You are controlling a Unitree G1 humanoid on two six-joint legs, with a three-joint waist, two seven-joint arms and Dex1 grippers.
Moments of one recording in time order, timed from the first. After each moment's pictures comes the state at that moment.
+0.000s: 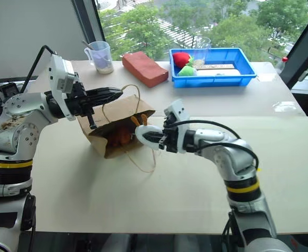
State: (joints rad) left arm -0.74 0.67 0.07 -0.09 -0.54 0.51 -1.00; right arm -0.63 -0.37 0.13 -0.20 0.57 0.96 0.64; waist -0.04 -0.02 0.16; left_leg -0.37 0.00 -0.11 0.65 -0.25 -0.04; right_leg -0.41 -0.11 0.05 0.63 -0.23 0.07
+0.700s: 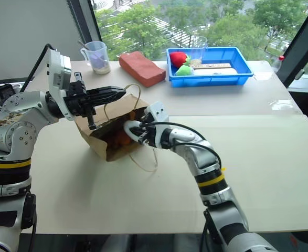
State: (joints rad) left arm -0.74 0.67 0.08 -0.14 -0.63 0.63 -0.98; right arm -0.69 -0.14 0.20 0.05 0.37 0.72 0.59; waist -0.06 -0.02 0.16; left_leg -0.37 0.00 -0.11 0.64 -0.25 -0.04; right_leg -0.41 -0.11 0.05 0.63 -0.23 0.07
